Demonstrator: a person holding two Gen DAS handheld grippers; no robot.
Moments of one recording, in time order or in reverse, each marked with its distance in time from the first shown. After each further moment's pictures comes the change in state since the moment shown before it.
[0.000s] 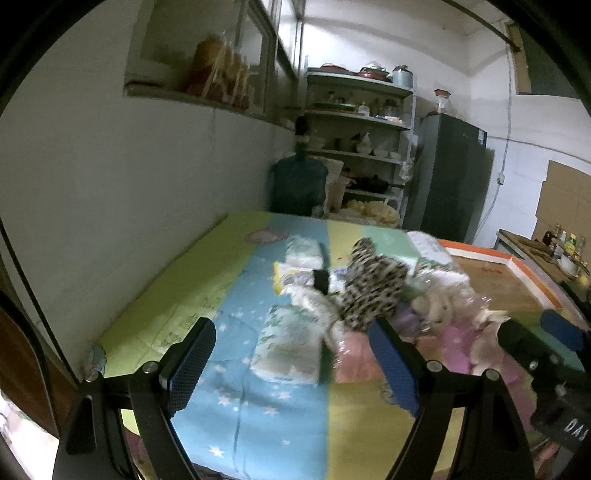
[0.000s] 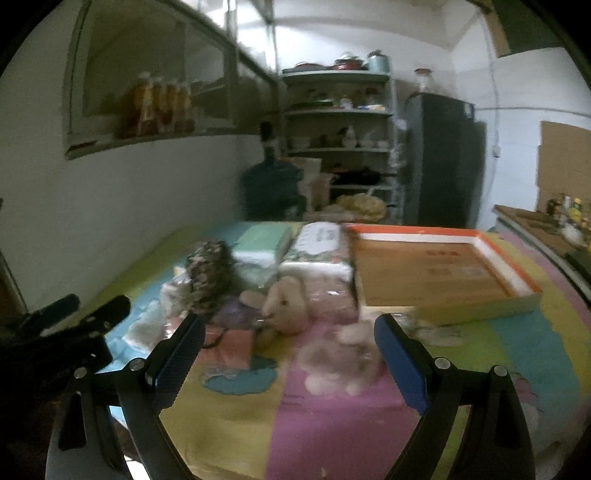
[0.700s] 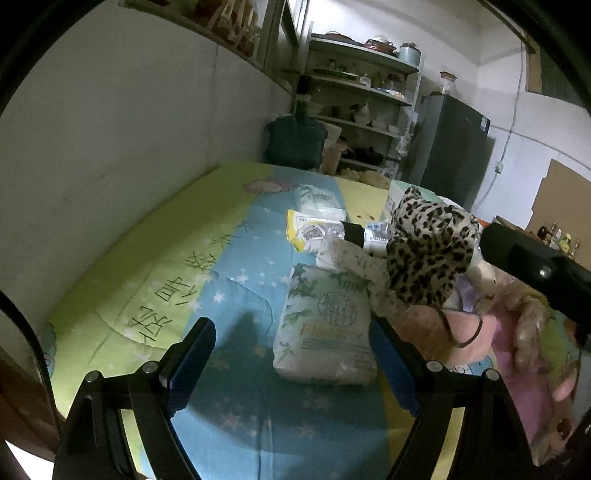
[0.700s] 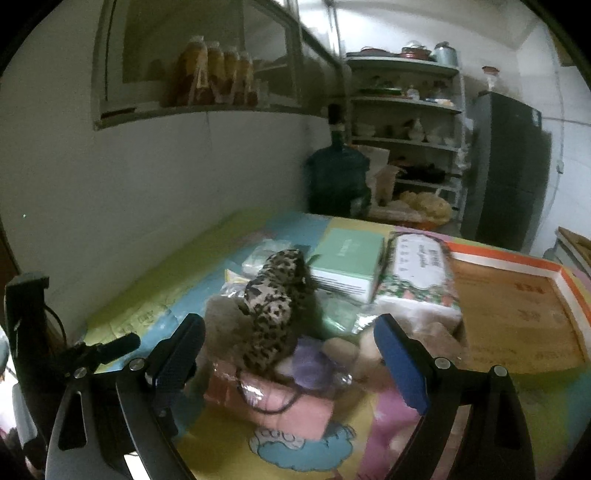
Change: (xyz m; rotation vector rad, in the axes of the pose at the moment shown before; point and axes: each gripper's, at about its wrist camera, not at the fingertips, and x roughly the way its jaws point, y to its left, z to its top) left arm 0.072 0.034 -0.022 -0.037 0.127 -0.079; right arm 0.082 0.041 0.030 -0.113 0.069 0.211
